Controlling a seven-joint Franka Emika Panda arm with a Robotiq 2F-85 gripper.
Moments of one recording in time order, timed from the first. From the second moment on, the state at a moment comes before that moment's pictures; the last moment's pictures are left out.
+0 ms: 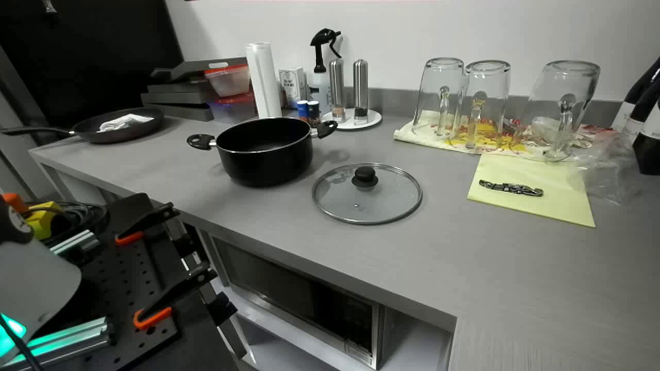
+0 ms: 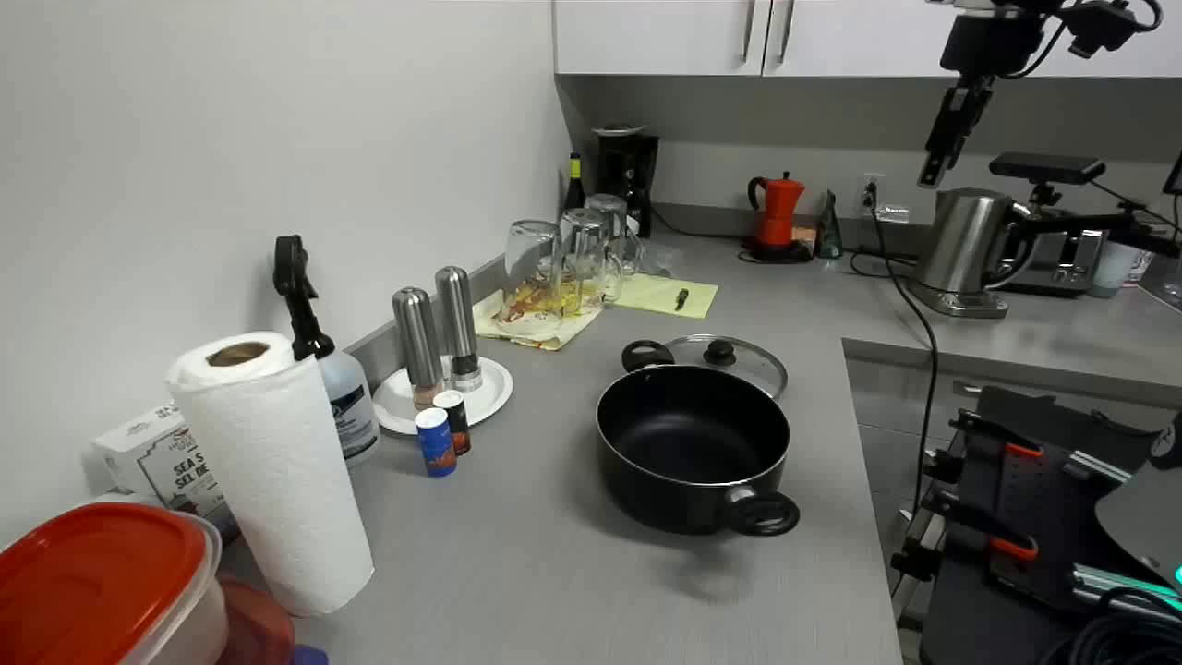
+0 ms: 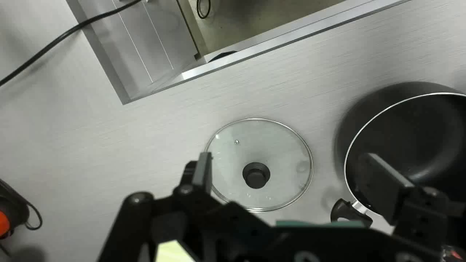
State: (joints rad) arm -0.07 -0.83 0.00 -2.67 -0.17 1.96 0.00
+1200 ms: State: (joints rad) arm -0.04 -0.68 -0.04 -2.64 -0.15 2.05 -0.03
